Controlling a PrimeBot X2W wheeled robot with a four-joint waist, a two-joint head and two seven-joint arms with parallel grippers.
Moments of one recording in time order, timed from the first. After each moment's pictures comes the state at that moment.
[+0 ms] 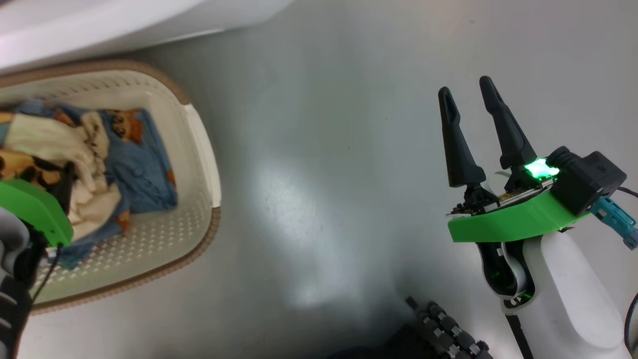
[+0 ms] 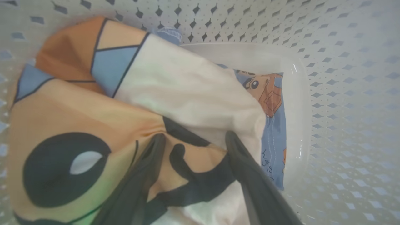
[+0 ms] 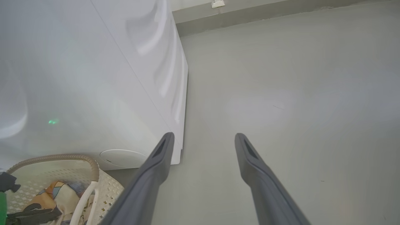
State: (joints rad) left arm -0.94 0.49 -0.67 1.18 -0.90 -0.13 -0.04; right arm -0.43 -0.05 0.19 0.09 0.38 0.13 -0.26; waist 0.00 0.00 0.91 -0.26
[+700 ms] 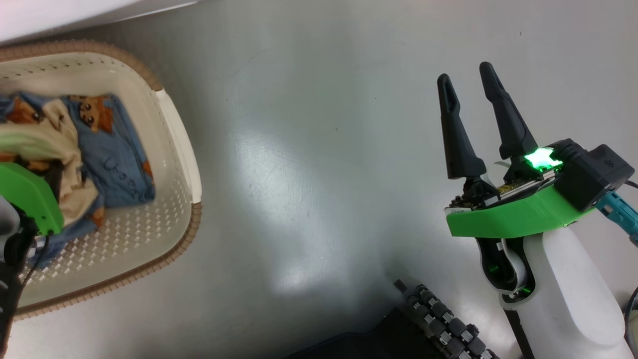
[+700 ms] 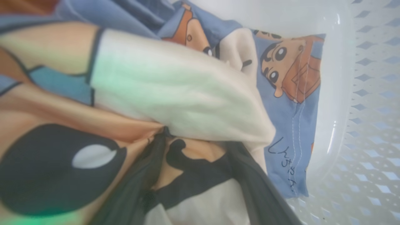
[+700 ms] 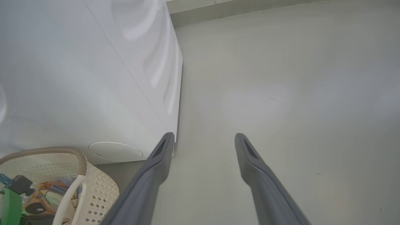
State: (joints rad) left arm -1.03 0.49 -0.73 1.26 -0.90 -0.13 0.05; right arm -0.45 -0.05 0.20 0.06 0.39 0.13 -0.26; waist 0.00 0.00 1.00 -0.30
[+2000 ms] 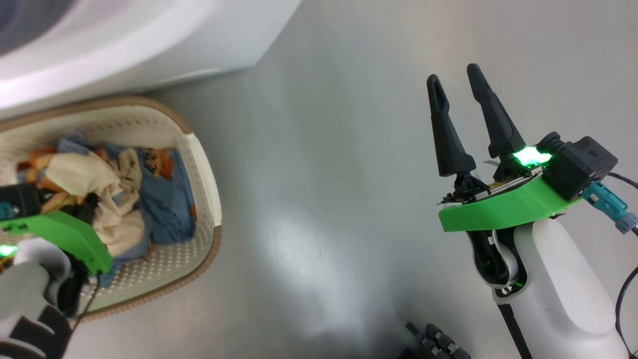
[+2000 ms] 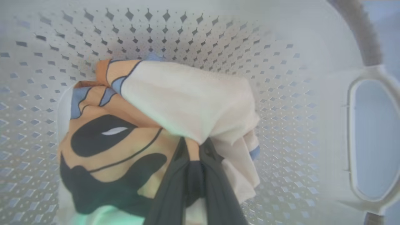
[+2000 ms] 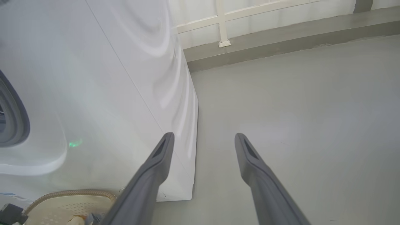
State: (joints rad) left arm -0.83 0.46 -0.78 1.09 -1.06 -0.13 -0.11; right arm -0.48 -0.05 0.22 0.13 0.43 0.12 -0.26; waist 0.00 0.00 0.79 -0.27
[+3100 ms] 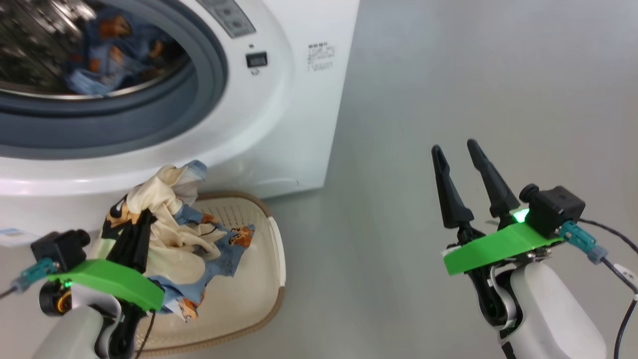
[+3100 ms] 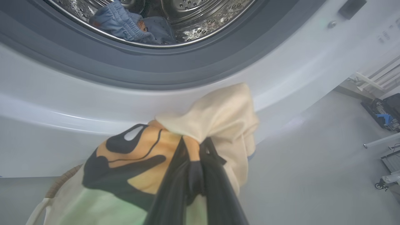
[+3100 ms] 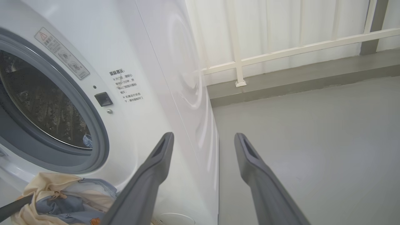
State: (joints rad) left arm -0.51 0.40 -0.54 0.66 -0.97 -0.13 -0.25; right arm -0.36 -0.05 0.19 0.28 0.40 0.13 -0.26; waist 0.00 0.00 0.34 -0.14
